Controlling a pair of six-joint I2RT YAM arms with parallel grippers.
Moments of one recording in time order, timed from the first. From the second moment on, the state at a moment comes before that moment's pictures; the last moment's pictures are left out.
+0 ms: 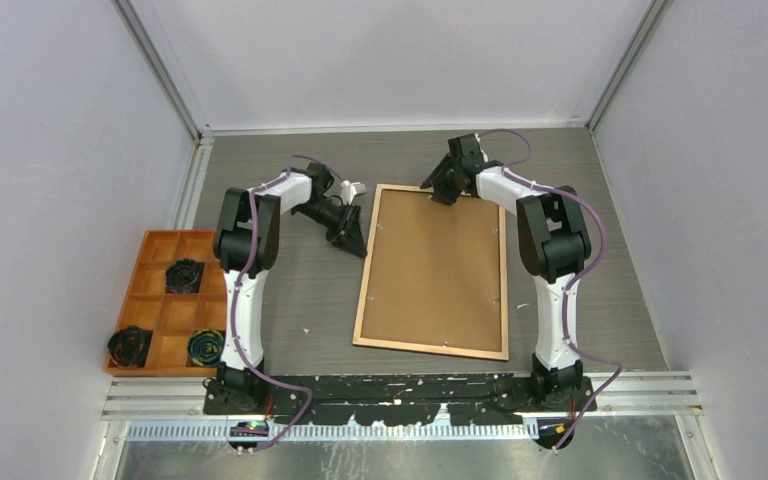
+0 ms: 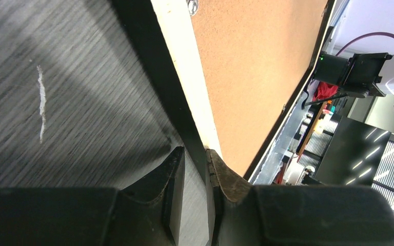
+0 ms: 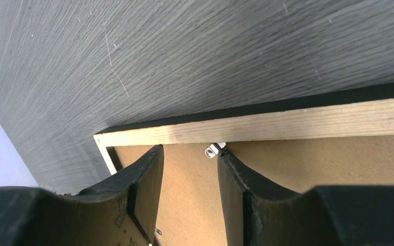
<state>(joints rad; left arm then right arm) -0.26 2.29 1.64 -0.90 0.94 0.13 0.31 2.17 1.58 -0.25 -0.08 0.96</state>
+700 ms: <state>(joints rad) -0.26 2.29 1.64 -0.91 0.94 0.14 0.31 2.18 1.59 -0.24 -0.08 0.97</state>
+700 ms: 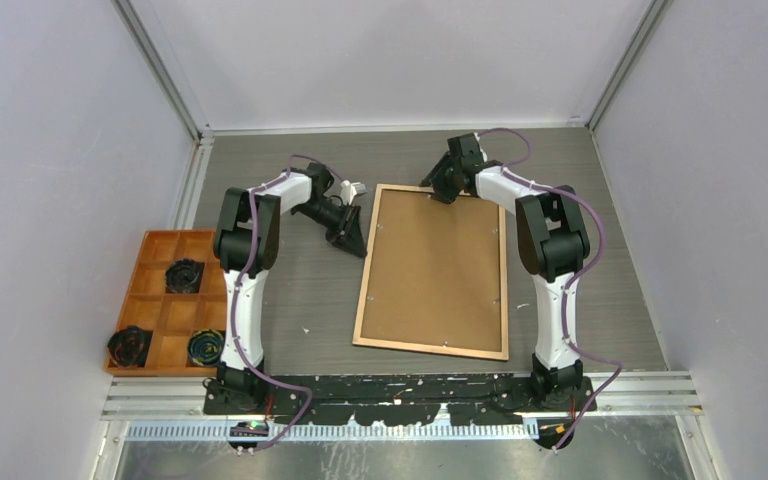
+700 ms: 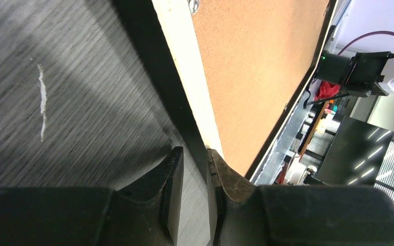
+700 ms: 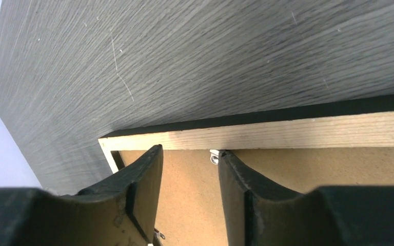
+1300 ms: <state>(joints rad) 0.02 2.05 1.61 -1.04 0.85 0.21 0.85 1.99 1.68 -0.60 0.28 0.83</state>
